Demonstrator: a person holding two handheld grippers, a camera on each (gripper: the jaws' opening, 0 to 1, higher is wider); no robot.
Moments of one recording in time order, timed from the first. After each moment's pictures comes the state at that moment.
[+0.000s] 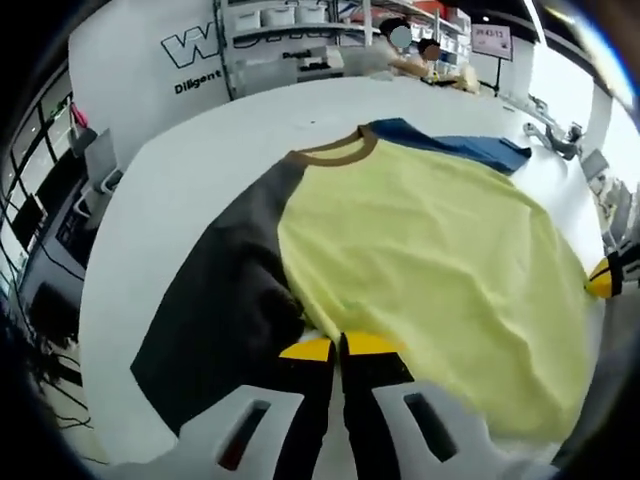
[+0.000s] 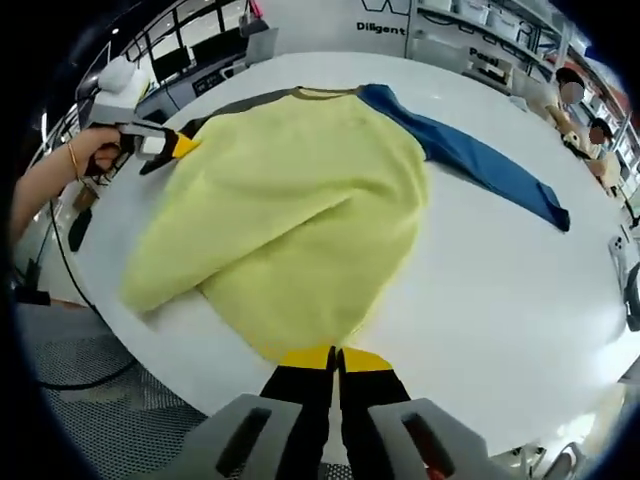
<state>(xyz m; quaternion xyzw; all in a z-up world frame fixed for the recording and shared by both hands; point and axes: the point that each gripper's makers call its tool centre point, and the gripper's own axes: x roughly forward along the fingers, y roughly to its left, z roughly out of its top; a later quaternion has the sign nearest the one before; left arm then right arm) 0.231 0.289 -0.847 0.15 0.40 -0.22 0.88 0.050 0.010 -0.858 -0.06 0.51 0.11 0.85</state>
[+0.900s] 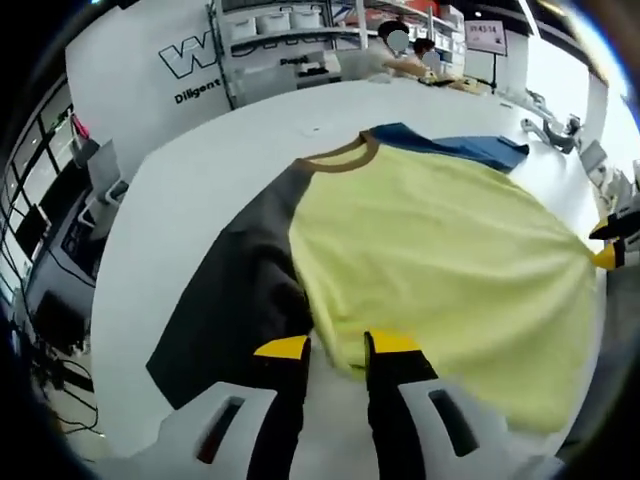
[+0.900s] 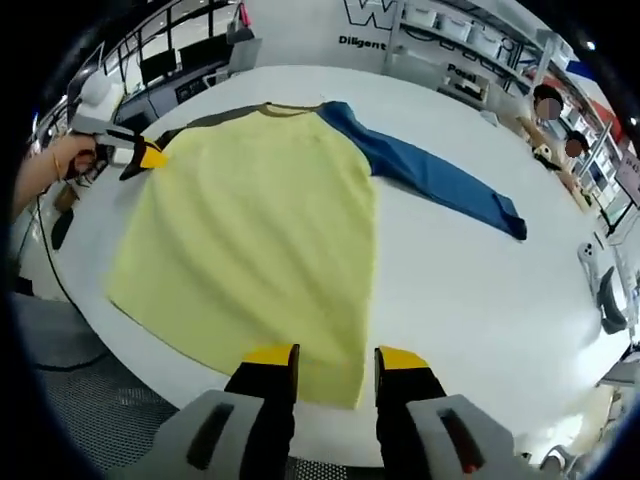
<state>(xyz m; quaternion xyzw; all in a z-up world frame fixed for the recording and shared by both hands) 0.226 0.295 -0.833 0.13 0.39 -0.22 0.89 0.058 -0.010 -0.834 -0.09 0.46 0.09 0.88</state>
